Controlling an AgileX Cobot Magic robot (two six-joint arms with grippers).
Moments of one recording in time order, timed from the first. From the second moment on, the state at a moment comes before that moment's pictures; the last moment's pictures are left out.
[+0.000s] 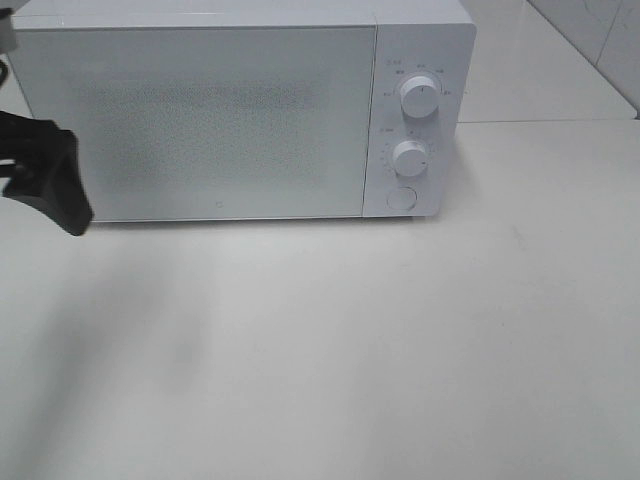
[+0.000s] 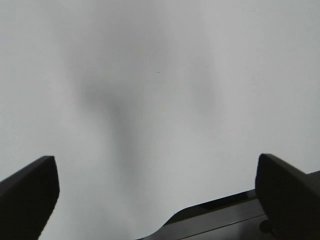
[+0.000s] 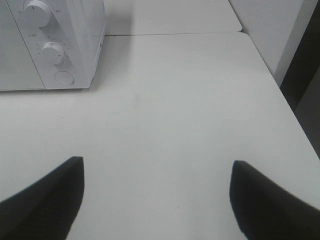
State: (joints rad) left arm -0.26 1.46 -1.09 -0.19 1.06 0.01; right arm 0.06 0.00 -0.50 -0.13 0.97 0.14
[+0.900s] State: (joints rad) left arm 0.03 0.85 -0.63 -0.14 1.02 0.05; right arm 0.06 0.00 -0.50 -0.13 0.97 0.14
